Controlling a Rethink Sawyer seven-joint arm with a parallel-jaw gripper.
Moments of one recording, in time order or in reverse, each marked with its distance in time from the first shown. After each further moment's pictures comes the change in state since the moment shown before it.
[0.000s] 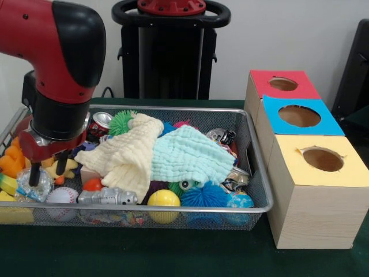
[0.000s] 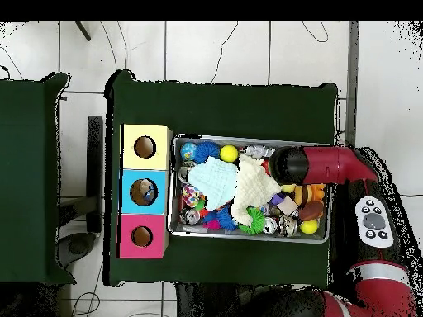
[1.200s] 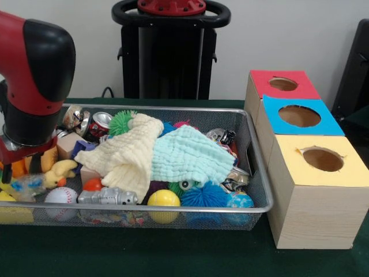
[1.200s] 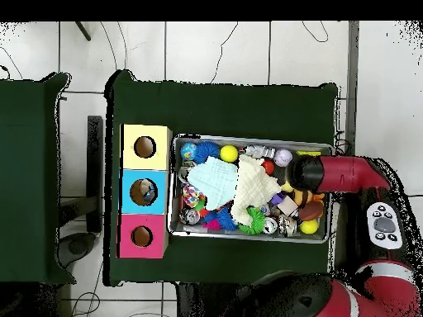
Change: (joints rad) arm -0.041 0.082 -0.072 -0.057 -0.003 0.000 0.000
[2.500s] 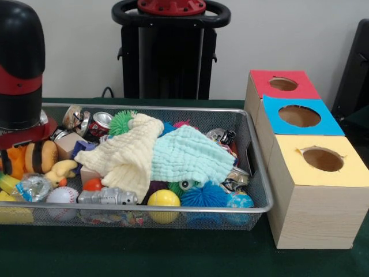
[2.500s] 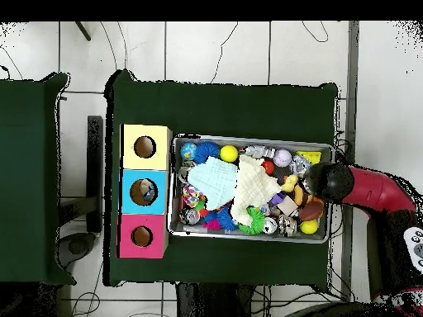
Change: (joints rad) arm -0.178 -0.078 0.145 0.128 0.116 -0.020 0.000
